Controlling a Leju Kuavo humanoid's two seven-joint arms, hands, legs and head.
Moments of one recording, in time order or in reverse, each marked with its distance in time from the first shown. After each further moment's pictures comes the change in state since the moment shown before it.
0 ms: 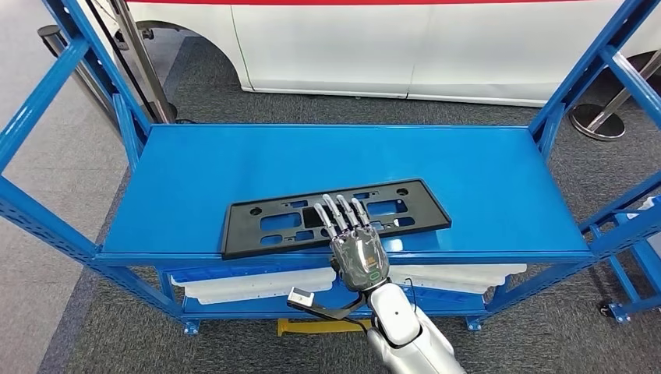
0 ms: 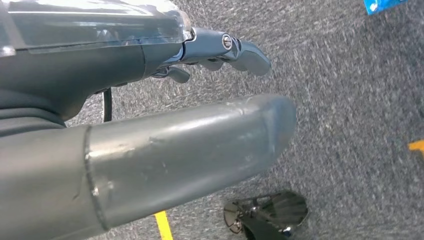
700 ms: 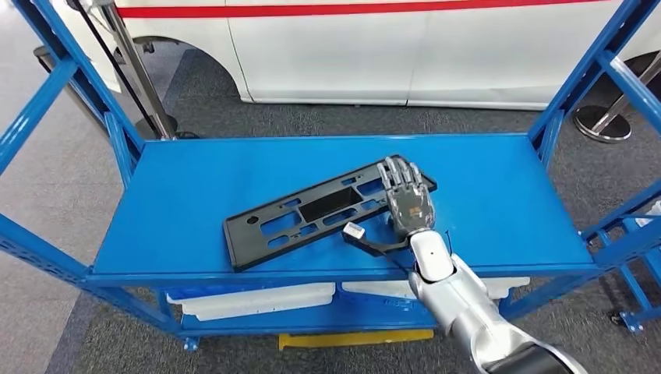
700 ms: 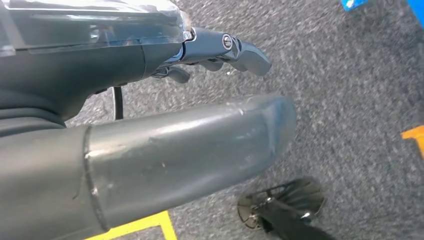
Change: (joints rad) left arm 0.000 0.025 -0.008 0.004 -0.066 -0.032 0.020; right arm -0.370 -0.100 -0.068 0.501 -0.016 0.027 0.144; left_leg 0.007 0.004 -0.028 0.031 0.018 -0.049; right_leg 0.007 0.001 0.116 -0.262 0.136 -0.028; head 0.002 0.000
